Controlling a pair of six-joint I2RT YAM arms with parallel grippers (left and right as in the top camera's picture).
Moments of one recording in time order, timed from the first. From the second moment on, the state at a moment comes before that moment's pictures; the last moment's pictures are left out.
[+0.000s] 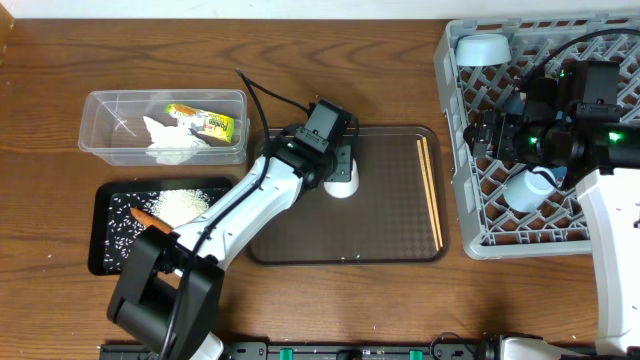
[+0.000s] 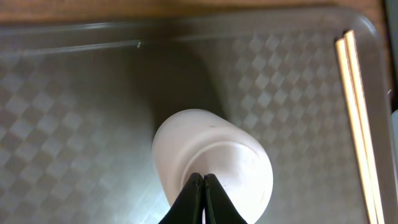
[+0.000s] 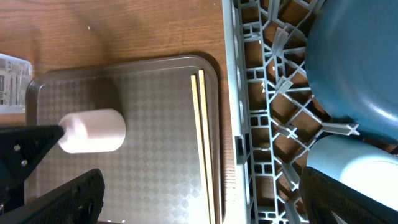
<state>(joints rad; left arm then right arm) -0.56 1.74 1.21 -0.55 0.02 -0.48 -0.05 1.43 1.39 -1.02 -0.28 0.11</state>
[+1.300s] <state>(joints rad) -0.56 1.44 1.21 -0.76 0.00 -0.46 -0.05 1.43 1.39 -1.02 -0.28 0.11</state>
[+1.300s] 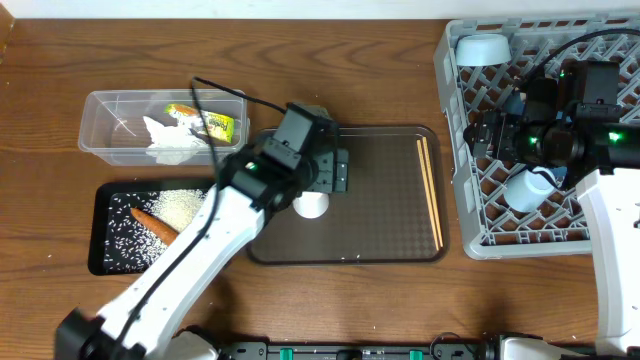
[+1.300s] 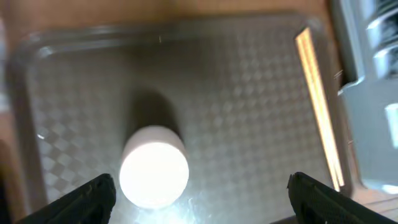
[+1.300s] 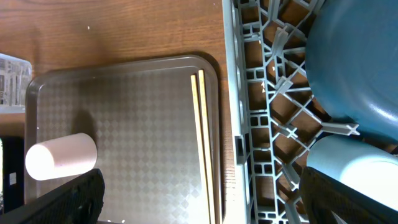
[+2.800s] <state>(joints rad) -0.56 1.73 1.19 -0.84 -0.09 -0.46 -0.05 1.43 1.39 -1.02 -0.28 0.11</state>
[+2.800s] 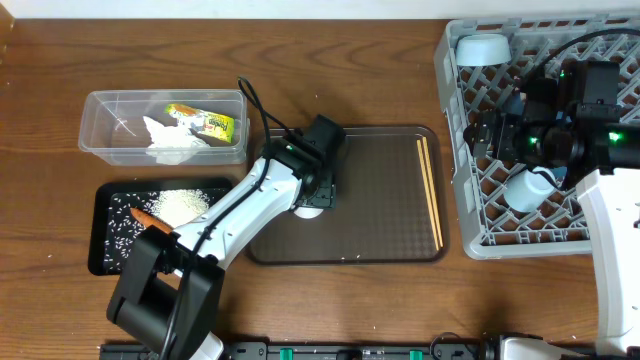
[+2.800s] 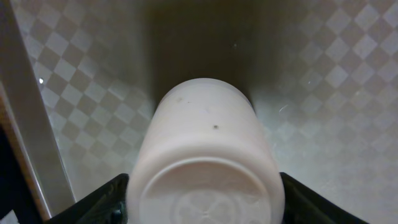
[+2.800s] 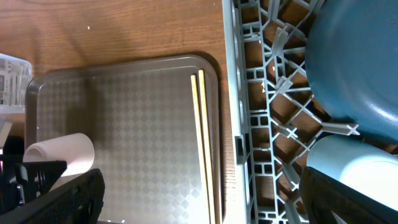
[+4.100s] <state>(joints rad) -0.56 1.68 1.19 -0.68 0.40 -0.44 -0.05 1.43 1.39 -1.02 -0.28 0.11</state>
